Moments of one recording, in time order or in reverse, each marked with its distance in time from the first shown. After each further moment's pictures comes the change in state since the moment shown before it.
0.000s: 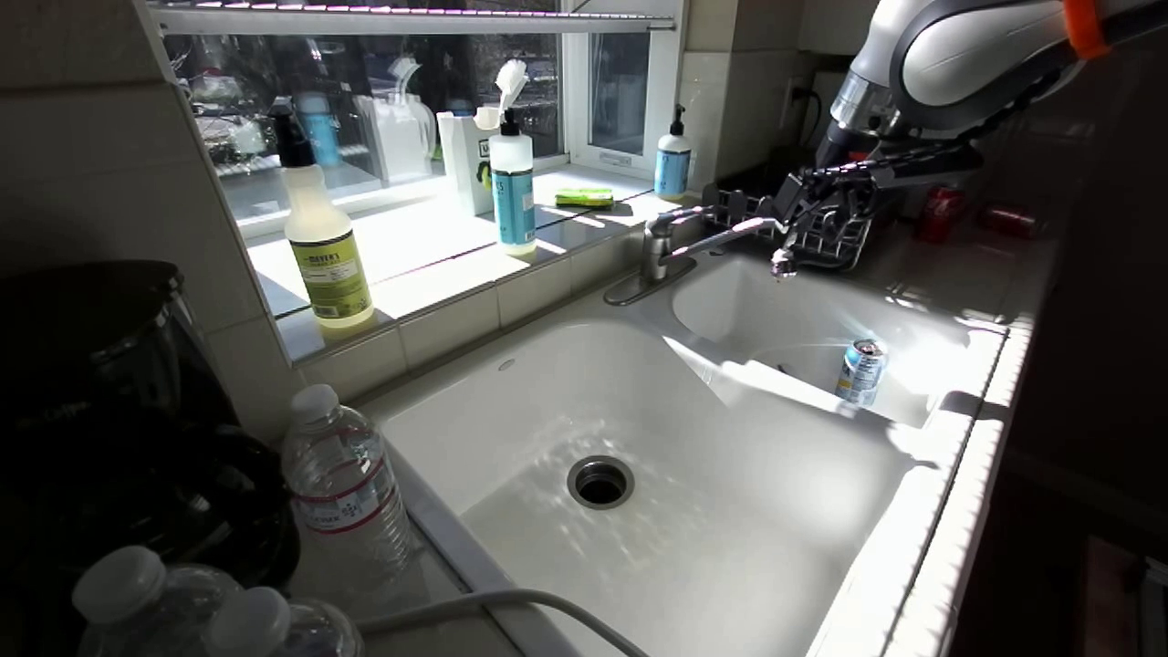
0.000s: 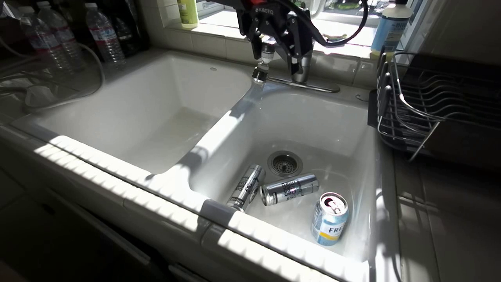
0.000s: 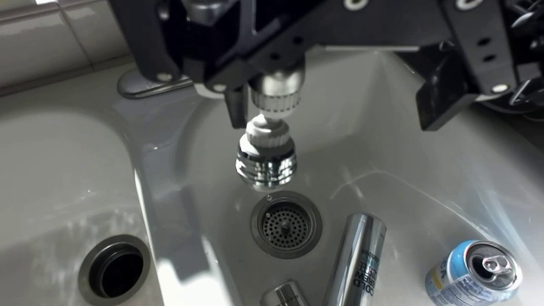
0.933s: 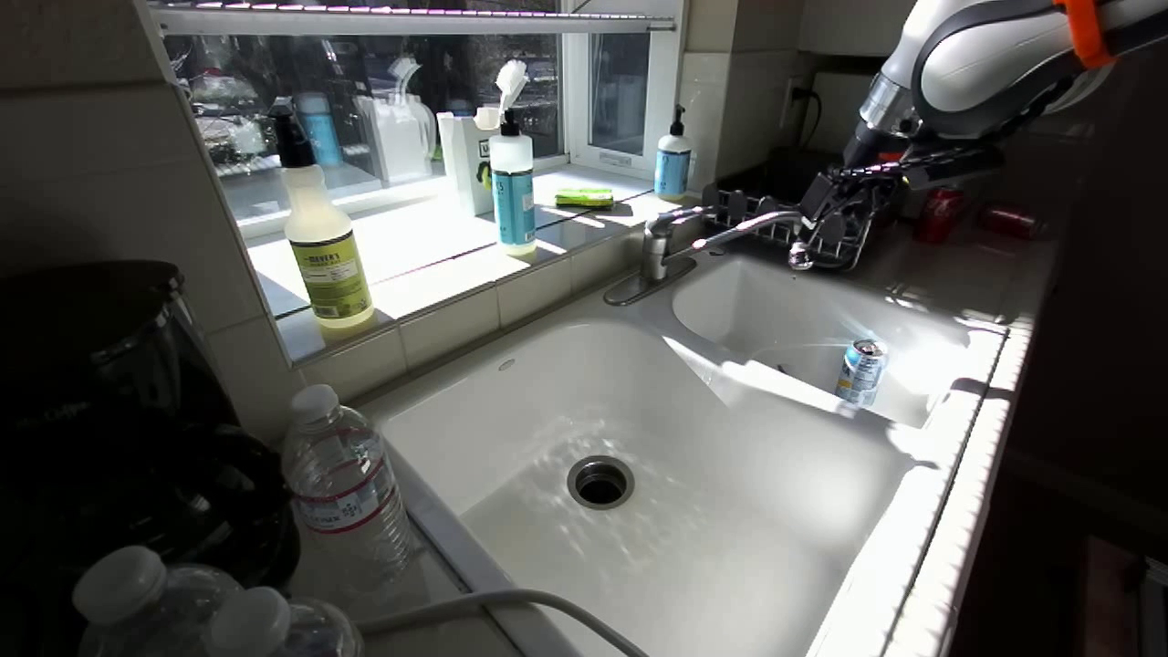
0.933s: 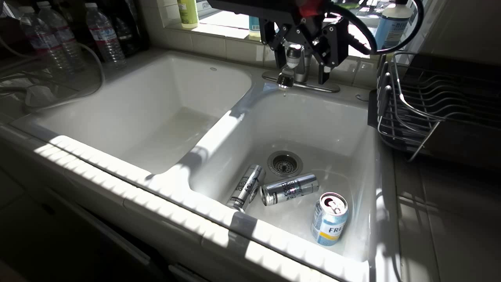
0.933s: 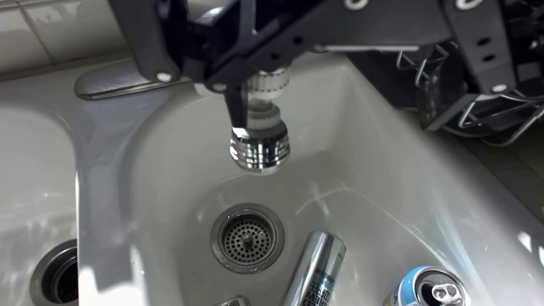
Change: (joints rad) arm -0.035 0.000 -0.062 -0.022 0.000 0.065 -0.150
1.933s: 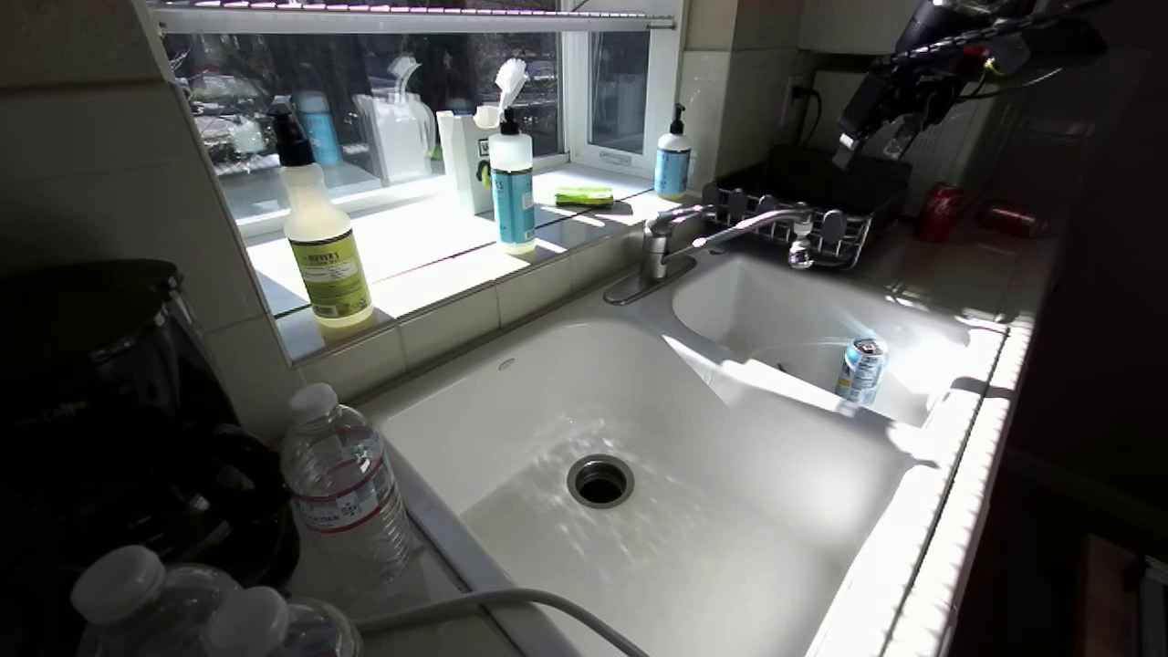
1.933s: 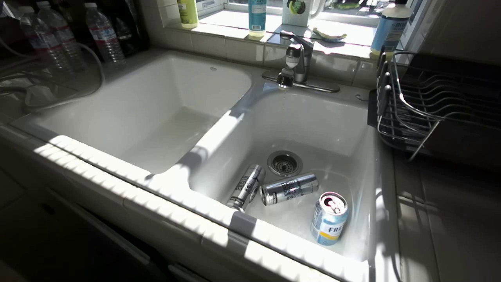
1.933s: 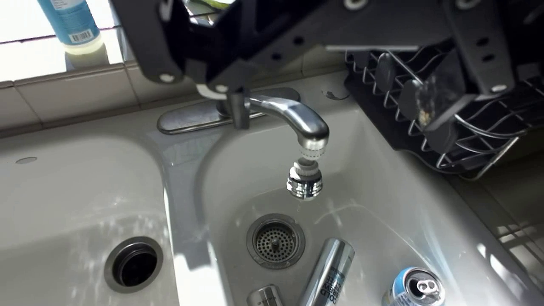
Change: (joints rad) arm 0.015 -0.240 0.080 0.051 -0.013 -0.270 0.036
